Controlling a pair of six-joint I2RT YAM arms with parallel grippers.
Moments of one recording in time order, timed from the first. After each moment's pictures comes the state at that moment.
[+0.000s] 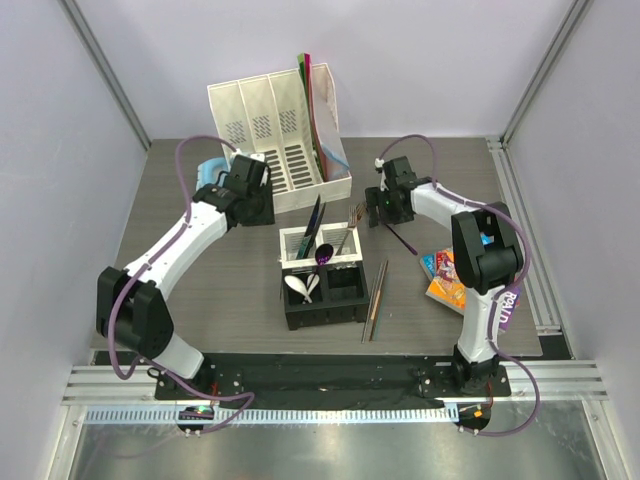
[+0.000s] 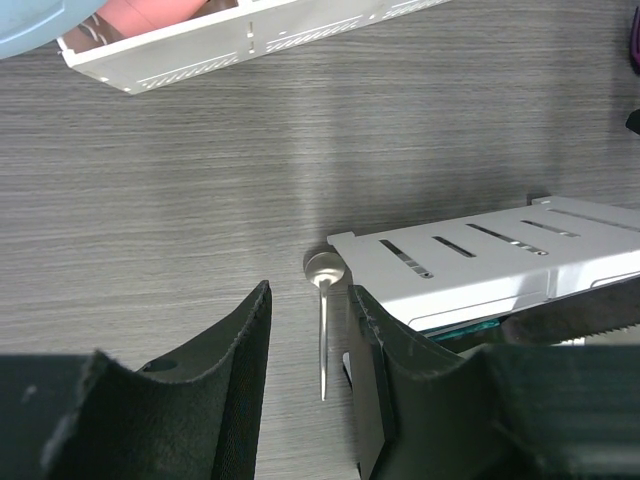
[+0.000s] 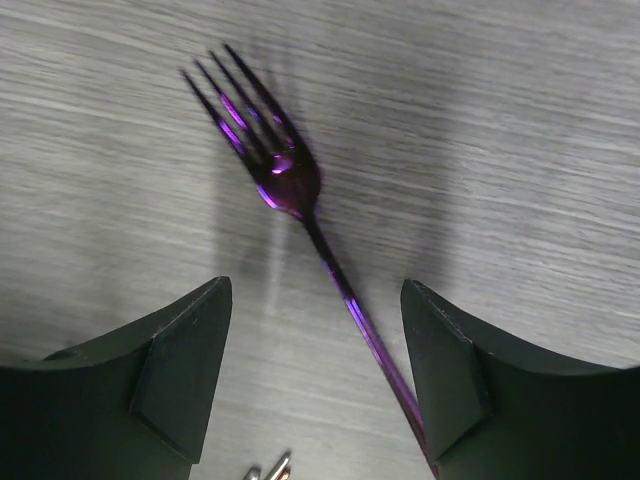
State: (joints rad) left arm -0.42 1.54 1.32 -0.67 -0.12 -0.40; right arm 0.31 1.99 1.40 -0.43 -0.02 0.14
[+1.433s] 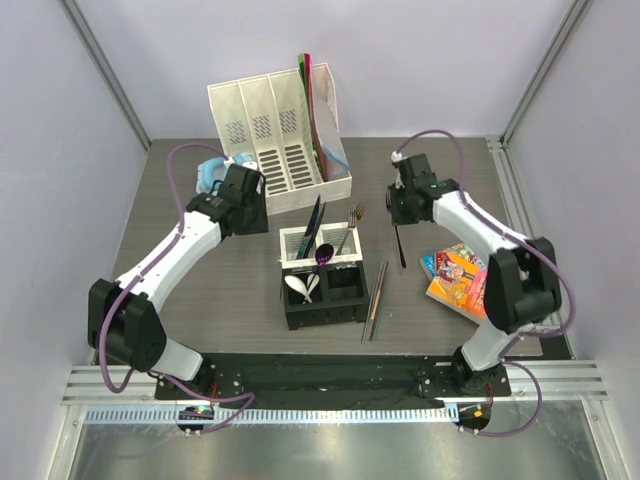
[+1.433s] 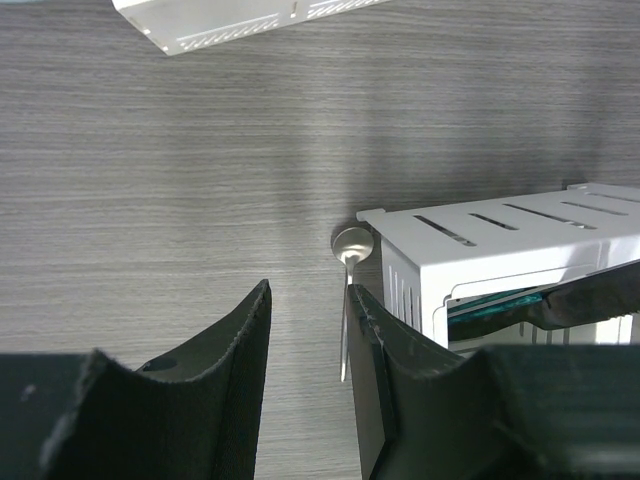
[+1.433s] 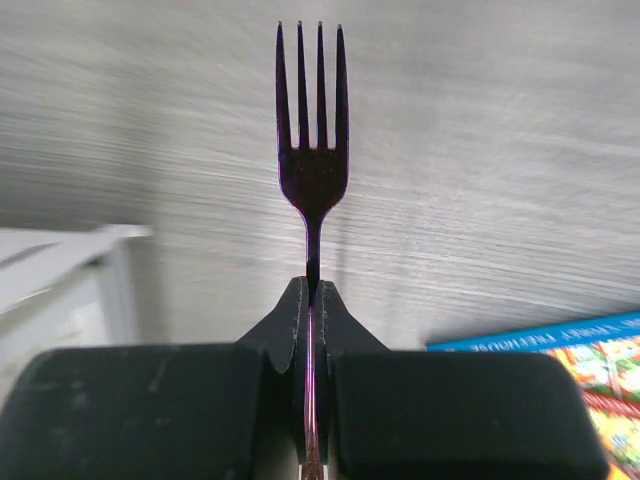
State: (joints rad) left arm -0.42 1.46 1.24 -0.69 -0.16 -0.41; right arm 0.33 1.72 1.27 -0.57 0.05 0.19
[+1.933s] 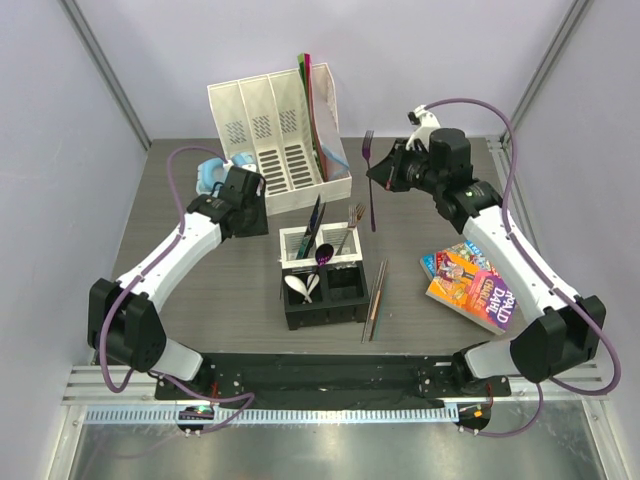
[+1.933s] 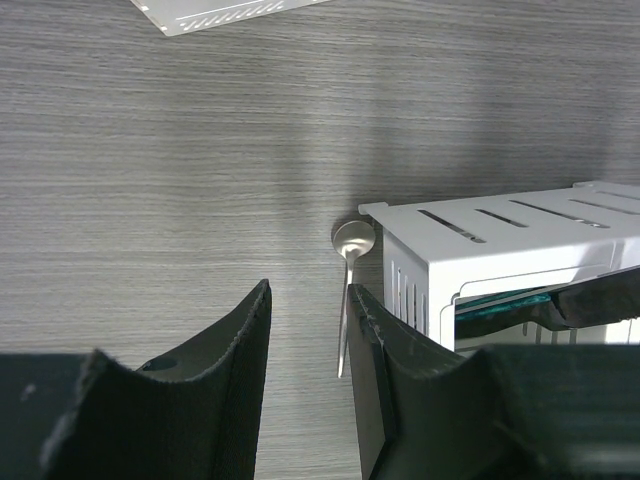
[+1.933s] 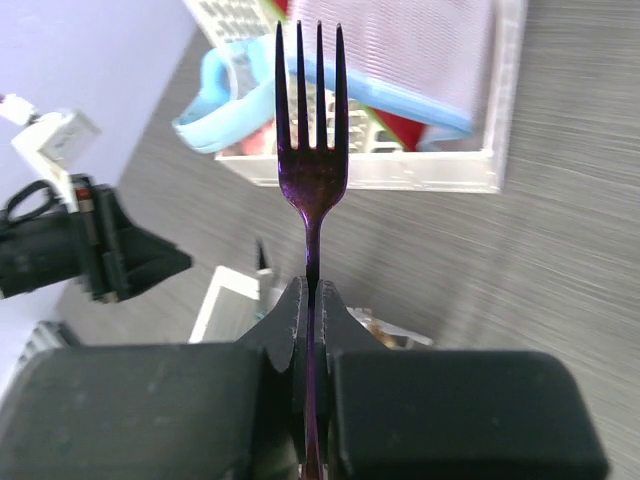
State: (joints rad) left arm -0.42 1.46 1.22 -0.69 -0.16 -0.44; right arm 0.35 1.37 1.33 -0.30 -0.30 0.38
